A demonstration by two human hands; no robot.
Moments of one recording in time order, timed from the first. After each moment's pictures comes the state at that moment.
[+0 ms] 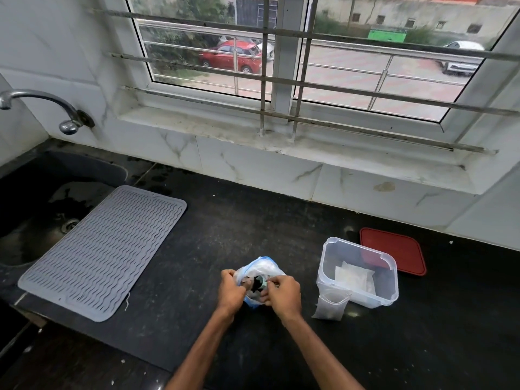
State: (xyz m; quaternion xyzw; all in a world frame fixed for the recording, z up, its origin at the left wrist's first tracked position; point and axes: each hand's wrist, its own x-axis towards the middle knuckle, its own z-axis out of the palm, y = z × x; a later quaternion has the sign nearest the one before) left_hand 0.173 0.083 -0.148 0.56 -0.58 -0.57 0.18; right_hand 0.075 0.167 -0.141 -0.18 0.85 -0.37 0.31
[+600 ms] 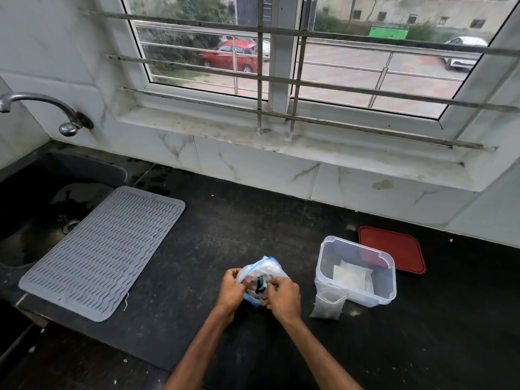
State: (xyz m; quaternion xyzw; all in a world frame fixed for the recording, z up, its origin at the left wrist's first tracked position) left_hand 0.167 0.087 -0.145 0.52 -0.51 -0.65 0.20; right_hand 0.074 0.181 -0.127 -0.22 0.86 -0.34 0.29
